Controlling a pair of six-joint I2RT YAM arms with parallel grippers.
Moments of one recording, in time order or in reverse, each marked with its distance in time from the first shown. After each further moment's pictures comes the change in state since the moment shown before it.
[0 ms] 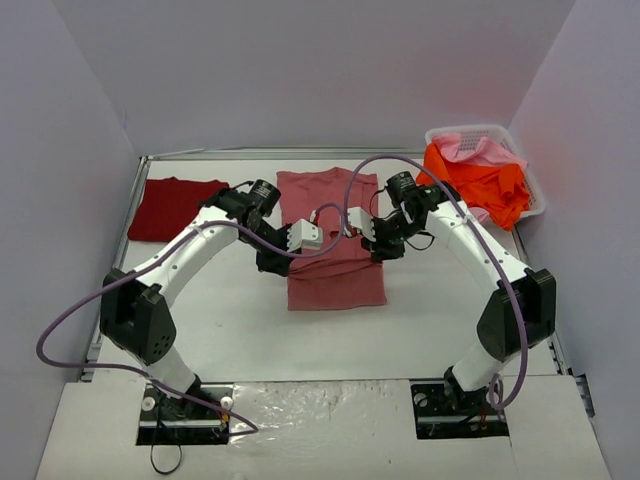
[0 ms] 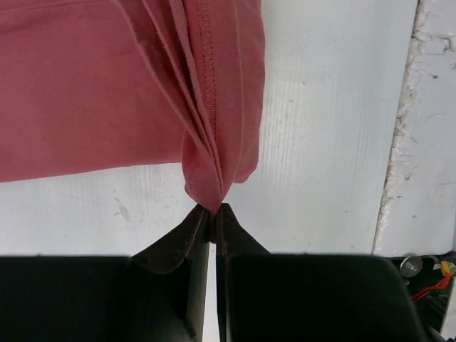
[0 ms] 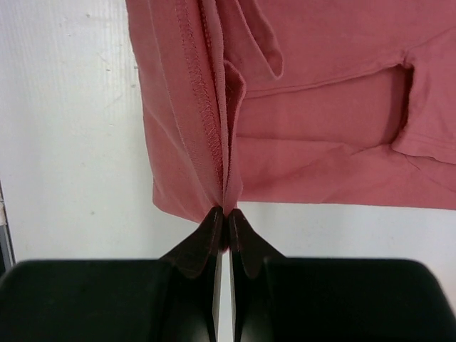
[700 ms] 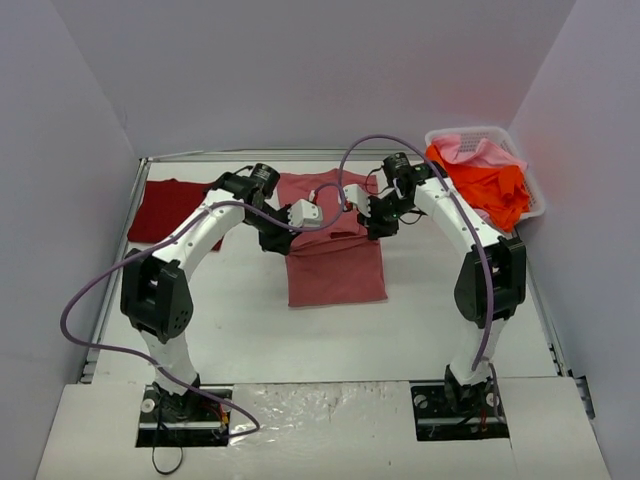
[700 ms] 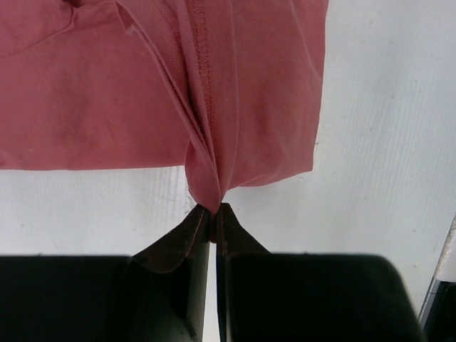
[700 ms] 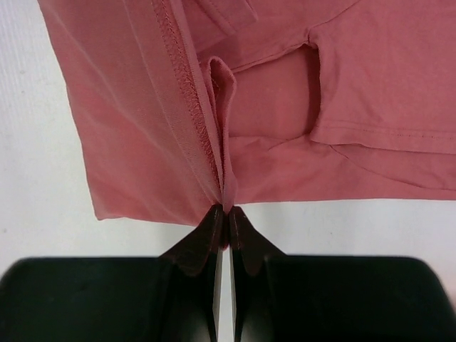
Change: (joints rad) left arm 0.079 0.166 0.171 0.050 -0.038 0.009; right arm -0.080 0.268 0.254 0.026 0.016 -0.008
